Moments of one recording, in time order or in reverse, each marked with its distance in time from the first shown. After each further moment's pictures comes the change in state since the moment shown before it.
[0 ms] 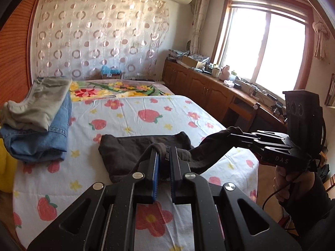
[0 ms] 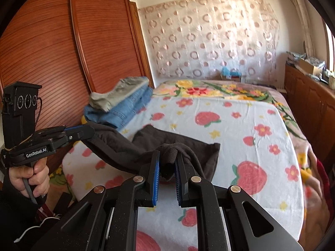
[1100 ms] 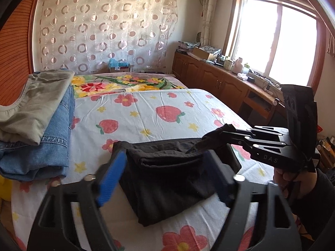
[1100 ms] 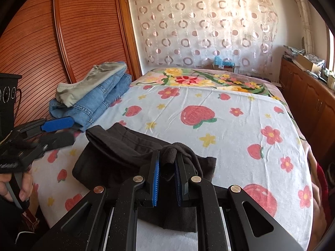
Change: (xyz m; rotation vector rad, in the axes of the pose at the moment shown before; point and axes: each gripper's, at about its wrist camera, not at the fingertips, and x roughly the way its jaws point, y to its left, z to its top) left arm 0.052 0.031 0.015 0.006 0.054 0.054; right arm 0.090 -0.013 0.031 -0.017 0.073 -0.067
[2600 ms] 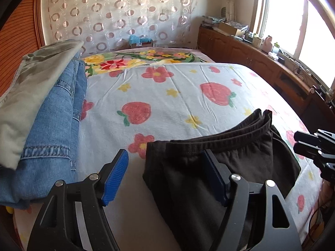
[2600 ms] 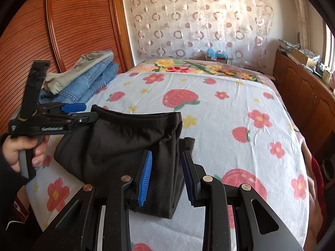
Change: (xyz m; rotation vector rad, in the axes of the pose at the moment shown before) left arm 0.090 0.050 0.011 -0.008 0.174 0.189; right arm -0.009 -0.025 -0.013 0.001 0.060 -0.031
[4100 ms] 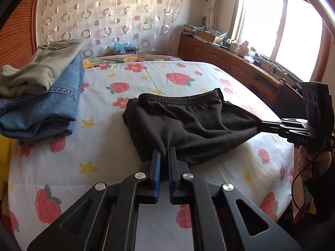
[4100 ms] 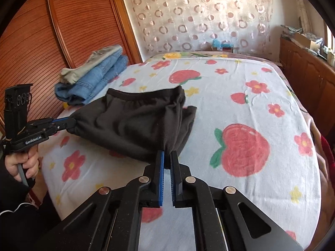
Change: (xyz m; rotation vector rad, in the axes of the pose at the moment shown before) left arm -0.085 -0.022 -0.080 0.017 -0.068 -0.135; right arm -0.044 -0.004 -0.047 0.065 0.026 0.099
